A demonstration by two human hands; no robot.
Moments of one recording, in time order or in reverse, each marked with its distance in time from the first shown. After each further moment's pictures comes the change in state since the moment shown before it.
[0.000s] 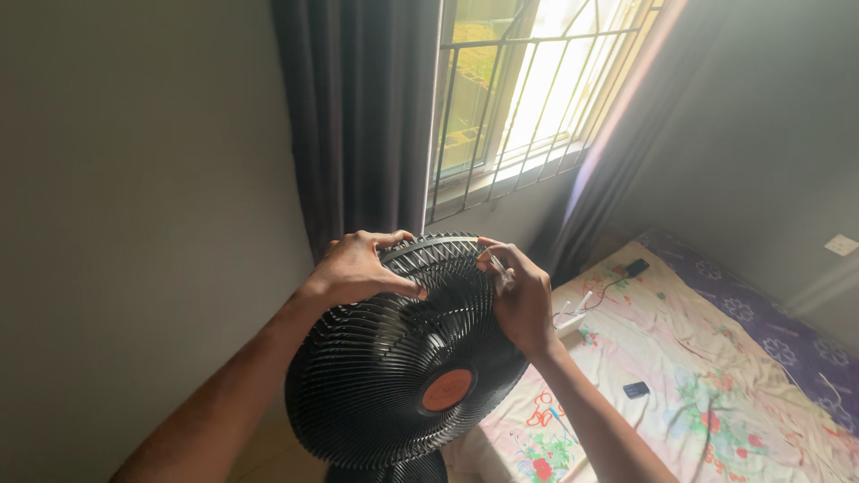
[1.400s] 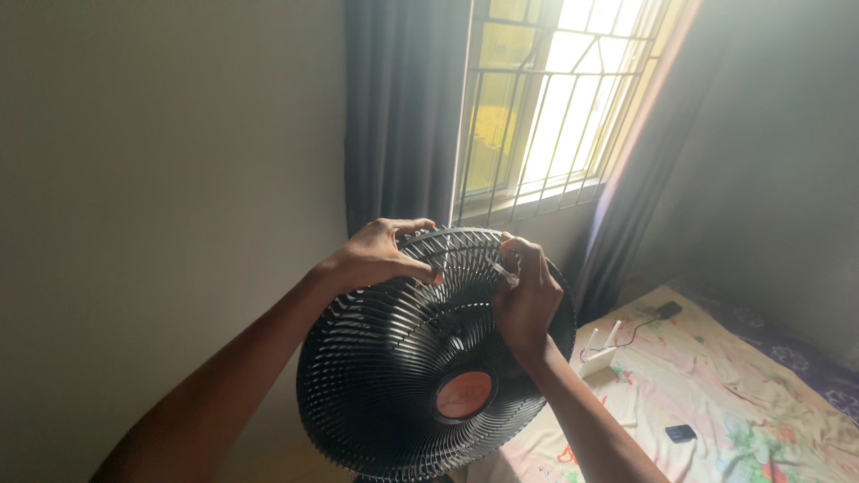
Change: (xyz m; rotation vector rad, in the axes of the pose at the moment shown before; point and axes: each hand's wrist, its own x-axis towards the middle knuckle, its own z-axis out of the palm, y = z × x) left_hand -0.090 -0.010 0.026 -0.176 0.039 0.234; right_hand -0.094 -0.020 0.022 -0.231 0.374 -0.329
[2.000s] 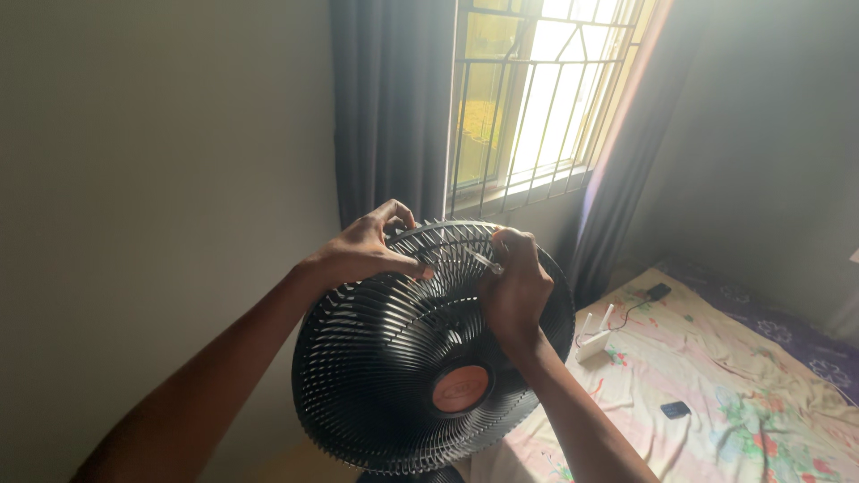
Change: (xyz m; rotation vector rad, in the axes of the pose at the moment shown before) left_hand -0.001 -0.017 -0.014 -0.092 0.006 0.092; right_hand -0.005 -0.018 0.008 -0.067 0.018 0.027
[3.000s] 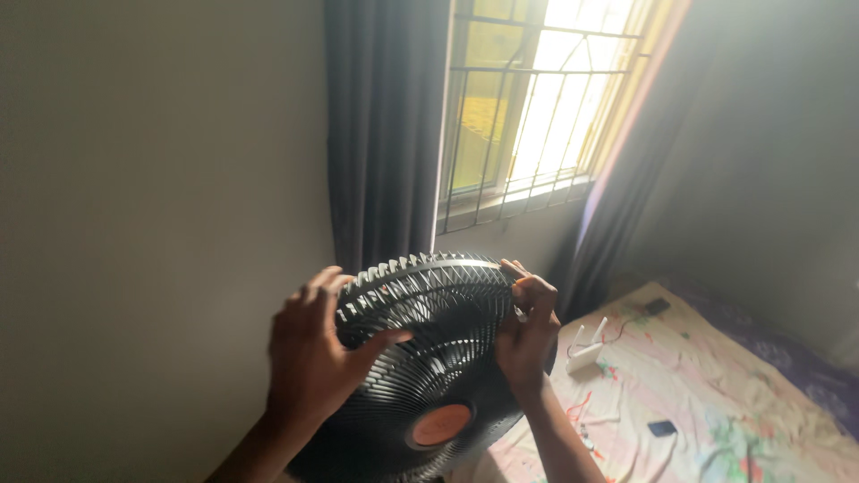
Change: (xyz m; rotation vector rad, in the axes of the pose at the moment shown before) left_hand -0.110 0.022 0.090 0.657 0.828 0.145; right_hand -0.017 0.038 -0.046 0.387 -0.038 0.106
